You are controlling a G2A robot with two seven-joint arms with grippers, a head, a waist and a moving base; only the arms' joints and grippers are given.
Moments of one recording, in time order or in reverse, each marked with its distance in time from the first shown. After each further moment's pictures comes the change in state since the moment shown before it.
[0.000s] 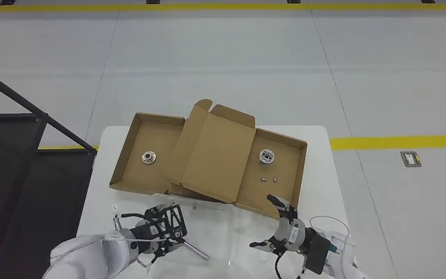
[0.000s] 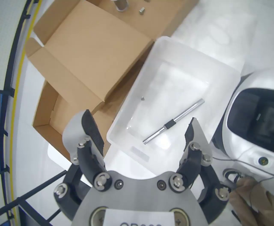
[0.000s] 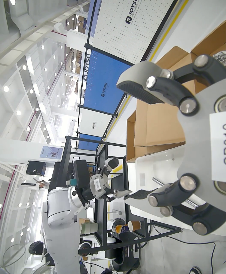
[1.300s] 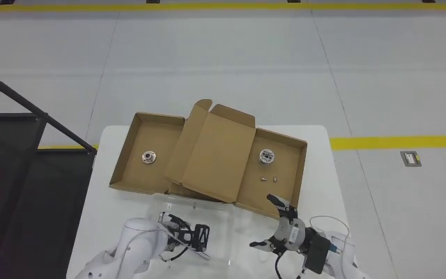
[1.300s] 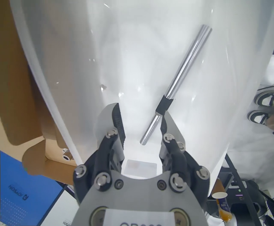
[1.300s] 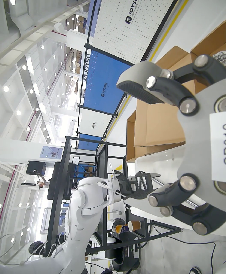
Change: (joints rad) left arm -0.379 0.117 0.559 0.392 0.353 -0.105 0.109; right arm 0.000 0.000 0.000 0.000 0.000 0.000 0.000
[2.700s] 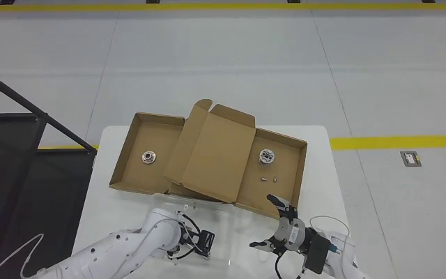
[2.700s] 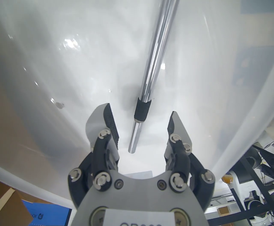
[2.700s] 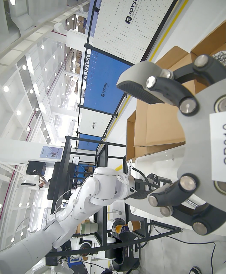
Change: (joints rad) left arm -0.558 0.078 0.712 0.189 -0.449 0.177 -0.177; right arm 0.000 0.000 0.000 0.000 0.000 0.000 0.000
